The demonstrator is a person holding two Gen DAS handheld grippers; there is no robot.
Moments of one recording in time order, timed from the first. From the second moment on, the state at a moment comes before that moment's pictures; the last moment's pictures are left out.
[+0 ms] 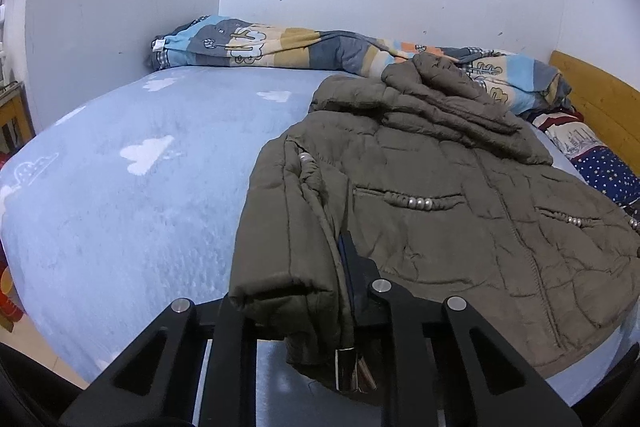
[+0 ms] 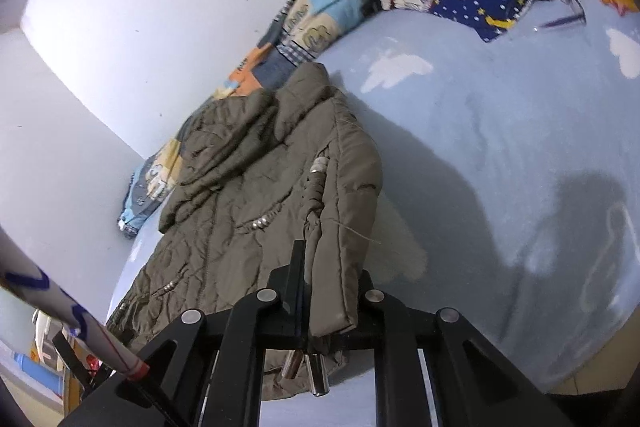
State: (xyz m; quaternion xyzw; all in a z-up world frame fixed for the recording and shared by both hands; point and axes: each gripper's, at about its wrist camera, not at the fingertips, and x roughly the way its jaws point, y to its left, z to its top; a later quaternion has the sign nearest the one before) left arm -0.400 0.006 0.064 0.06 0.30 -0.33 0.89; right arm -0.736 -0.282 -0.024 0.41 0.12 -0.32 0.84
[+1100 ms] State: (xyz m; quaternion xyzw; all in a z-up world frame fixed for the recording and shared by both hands) left arm -0.408 -0.001 0.079 0.09 0.30 -0.31 0.90; right arm -0.737 -0.267 -0.009 0.38 0.14 -0.31 0.86
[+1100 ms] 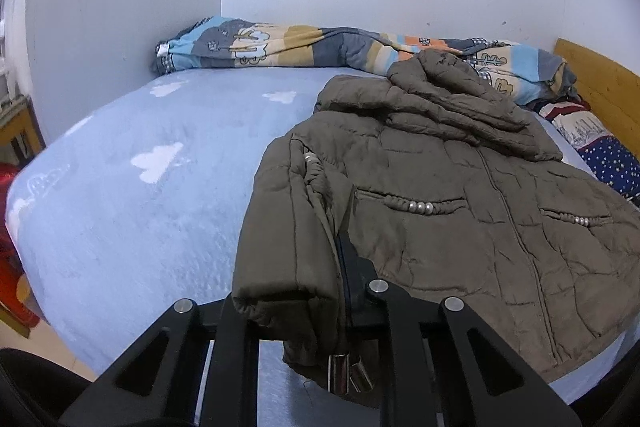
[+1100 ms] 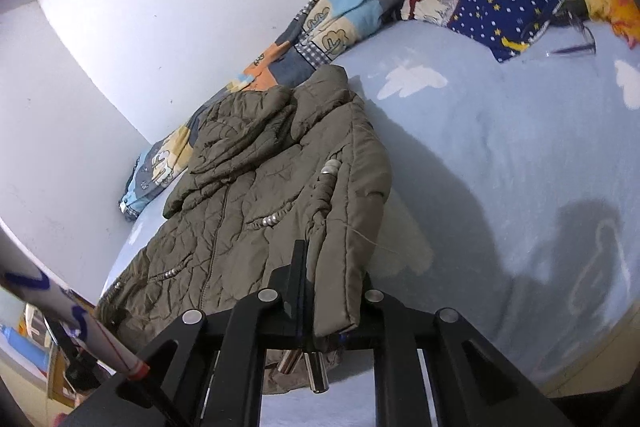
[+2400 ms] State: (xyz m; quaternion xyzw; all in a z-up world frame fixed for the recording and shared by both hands) left arm -0.413 0.001 0.138 0.07 0.28 -0.31 0.91; right arm -0.748 -0.267 0.032 0.35 0.11 -0.29 0.88
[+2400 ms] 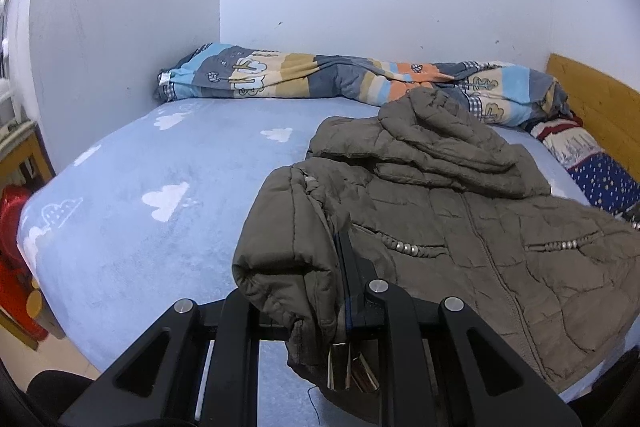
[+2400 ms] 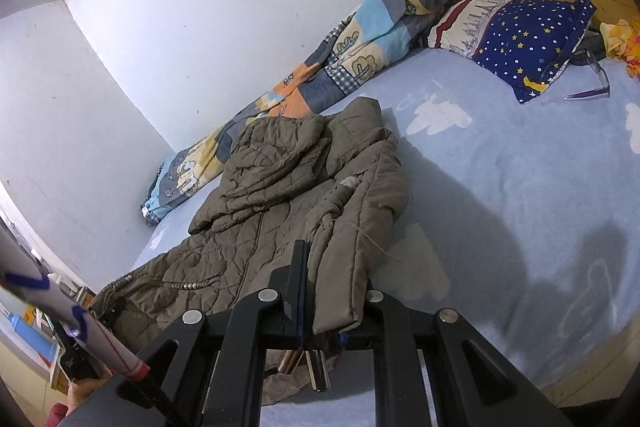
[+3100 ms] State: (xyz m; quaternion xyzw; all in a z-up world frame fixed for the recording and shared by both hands) left arm -0.364 -0.025 0.199 0.04 0.26 -0.33 0.91; right arm -0.723 -0.311 0.106 0.34 0.08 -0.28 0.89
